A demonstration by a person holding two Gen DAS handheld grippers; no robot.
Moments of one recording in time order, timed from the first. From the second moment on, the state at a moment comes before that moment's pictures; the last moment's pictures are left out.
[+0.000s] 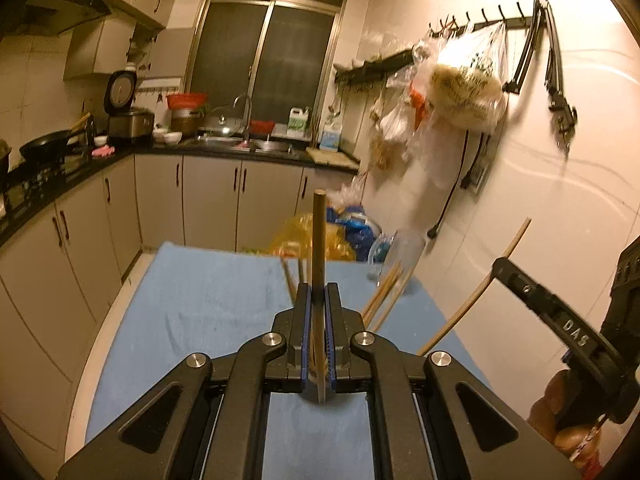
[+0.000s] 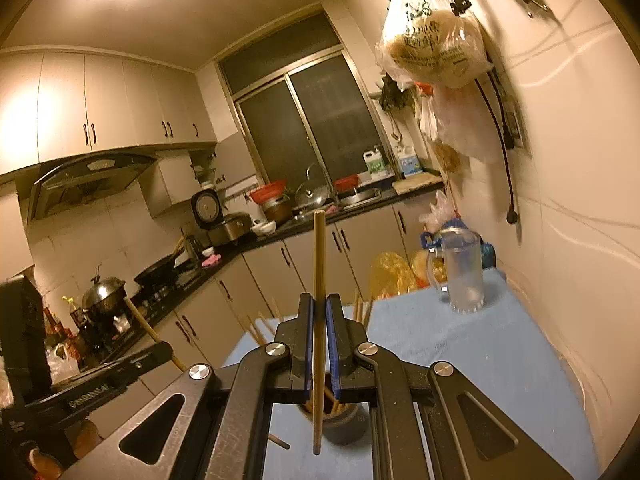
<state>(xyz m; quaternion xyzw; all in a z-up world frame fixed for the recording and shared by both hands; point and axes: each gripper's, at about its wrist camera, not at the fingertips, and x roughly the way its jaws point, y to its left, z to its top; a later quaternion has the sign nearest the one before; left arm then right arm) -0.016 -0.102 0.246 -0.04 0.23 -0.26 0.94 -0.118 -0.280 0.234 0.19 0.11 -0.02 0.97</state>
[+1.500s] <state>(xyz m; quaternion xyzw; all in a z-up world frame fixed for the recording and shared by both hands) 0.062 -0.137 0.152 -0.03 0.31 -0.25 0.92 -0.028 -0.288 0.149 0.20 0.20 -0.04 0.96</state>
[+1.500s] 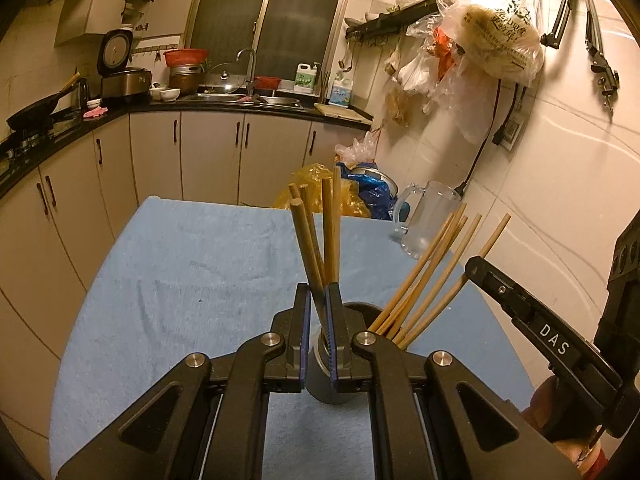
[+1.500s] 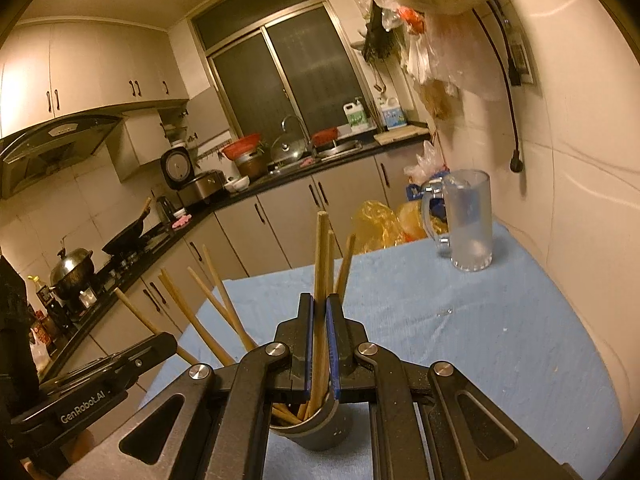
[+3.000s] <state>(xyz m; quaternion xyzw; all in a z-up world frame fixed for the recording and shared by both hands) 0.078 -0.139 0.130 -0.03 0.33 -0.24 0.91 -0.012 -0.277 0.137 0.20 0.22 -0.04 0.95</state>
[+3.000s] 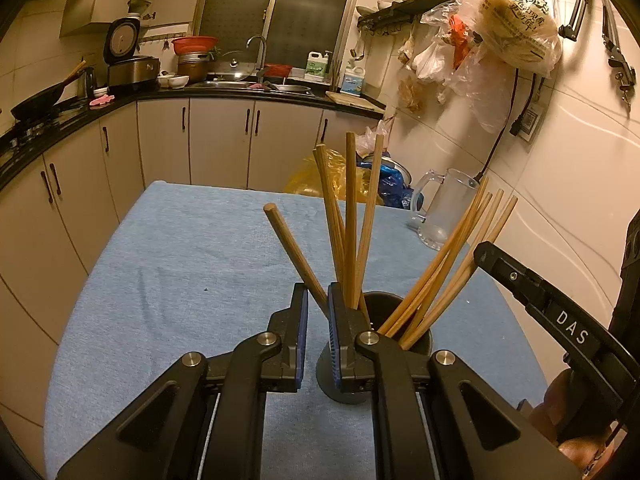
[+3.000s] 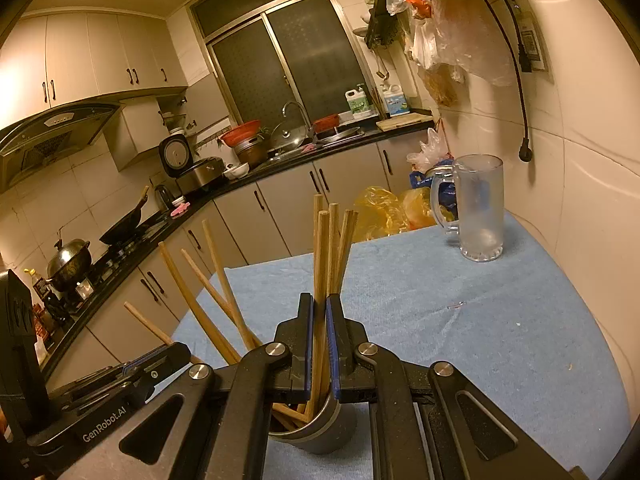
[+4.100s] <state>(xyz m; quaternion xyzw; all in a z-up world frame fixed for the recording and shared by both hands) 0.079 -0.140 0.125 -0.02 0.33 -0.23 0.91 -0.008 -0.274 0.129 0.20 0.22 -0.04 0.95</state>
